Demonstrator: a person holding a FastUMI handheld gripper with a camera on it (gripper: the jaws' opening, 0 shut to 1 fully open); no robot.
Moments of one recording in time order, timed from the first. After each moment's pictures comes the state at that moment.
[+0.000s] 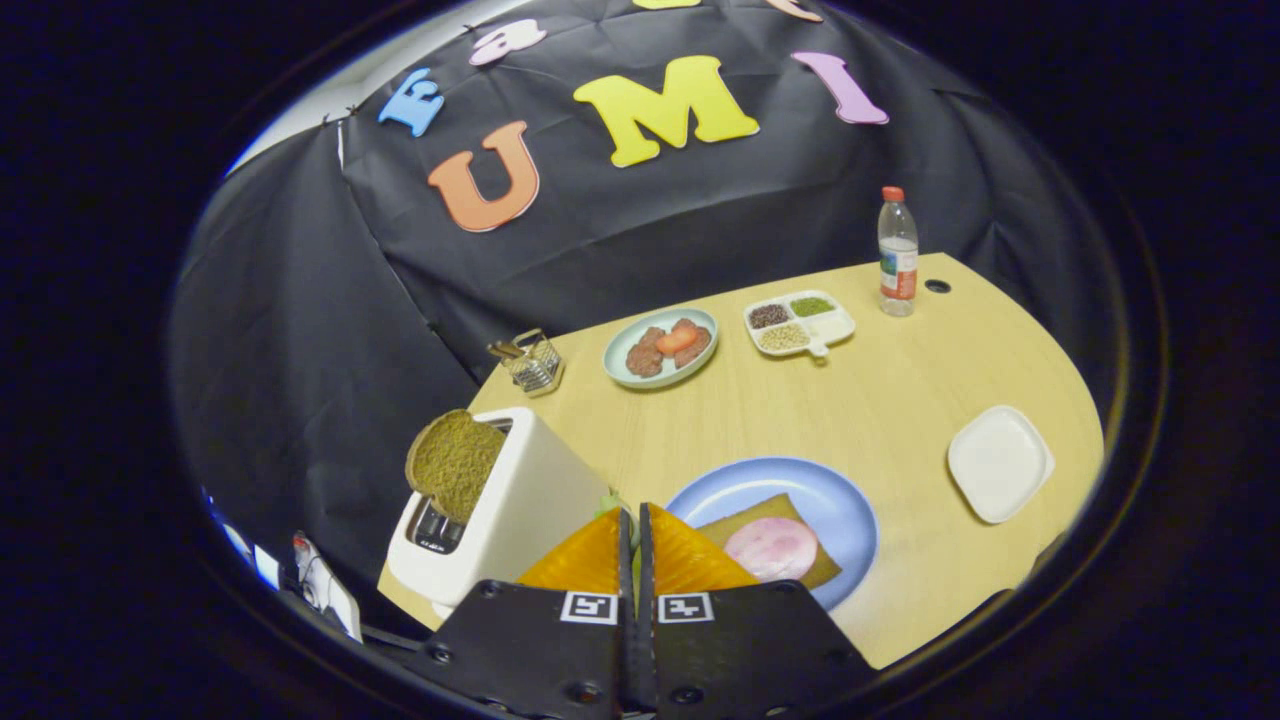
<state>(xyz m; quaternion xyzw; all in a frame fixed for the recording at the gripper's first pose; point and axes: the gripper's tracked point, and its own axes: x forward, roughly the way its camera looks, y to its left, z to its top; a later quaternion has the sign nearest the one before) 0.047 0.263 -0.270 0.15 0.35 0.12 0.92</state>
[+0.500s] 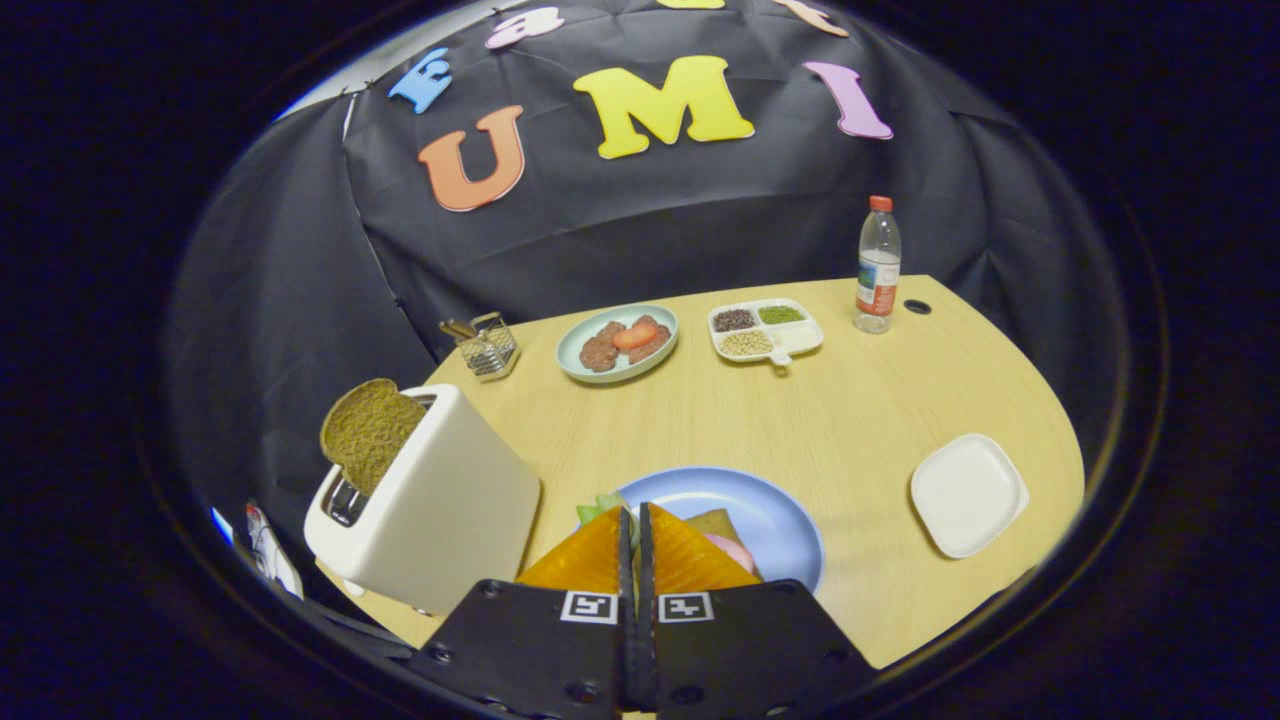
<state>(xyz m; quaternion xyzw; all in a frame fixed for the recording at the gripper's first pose) 0.066 0.216 -0.301 0.08 0.34 0.09 0.93</state>
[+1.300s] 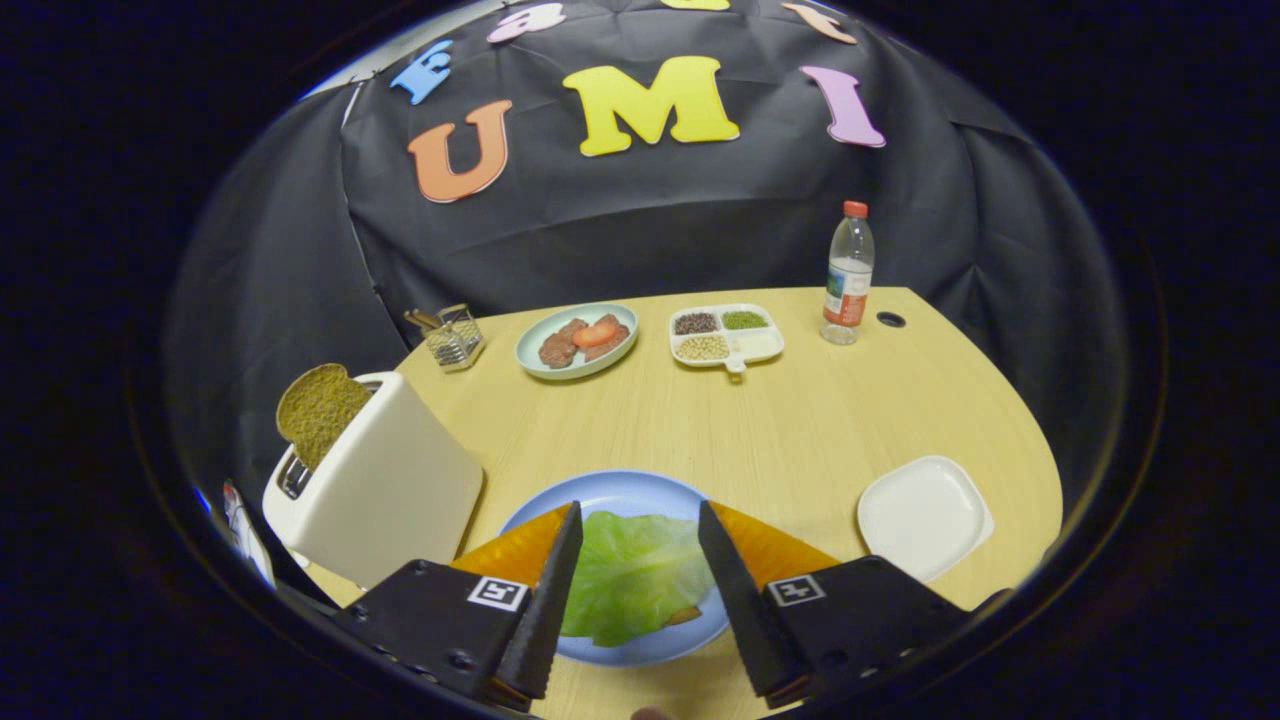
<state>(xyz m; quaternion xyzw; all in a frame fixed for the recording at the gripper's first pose) 0.075 0.174 -0.300 0.05 0.33 0.07 0.94</state>
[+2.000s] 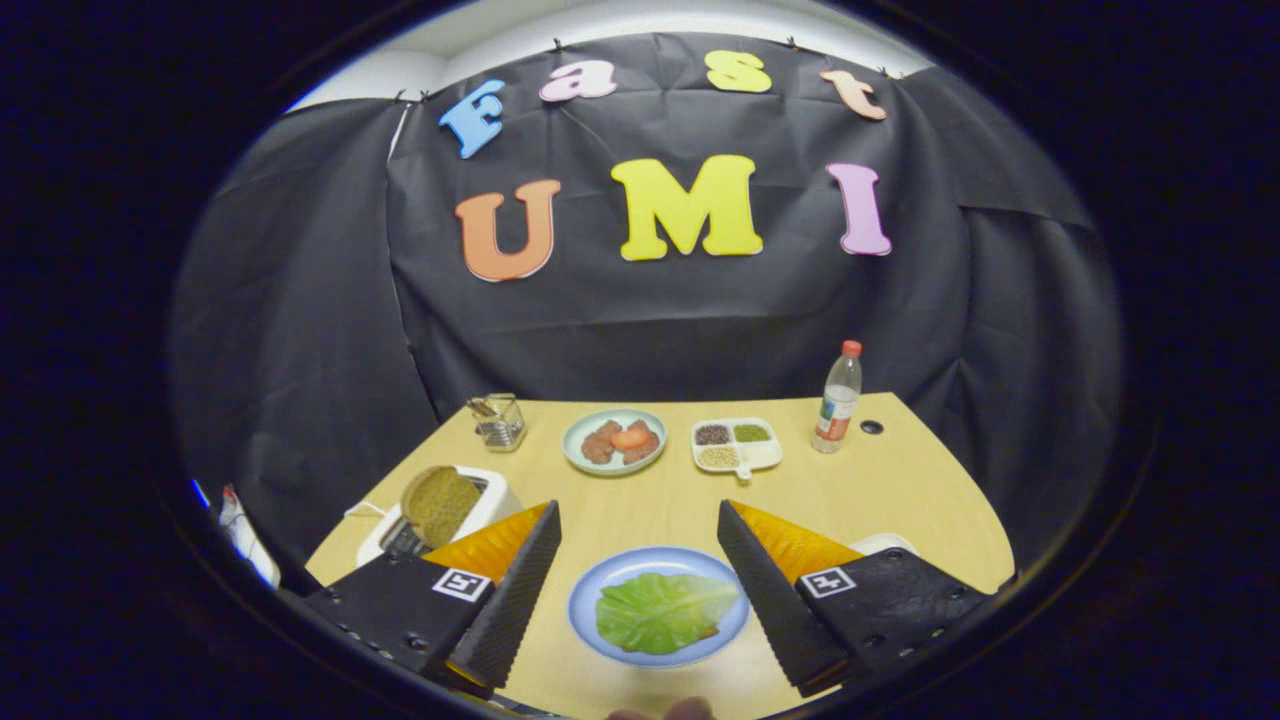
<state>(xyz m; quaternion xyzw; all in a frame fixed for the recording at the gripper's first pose) 0.037 0.227 -0.143 0.04 0.21 0.08 0.97</state>
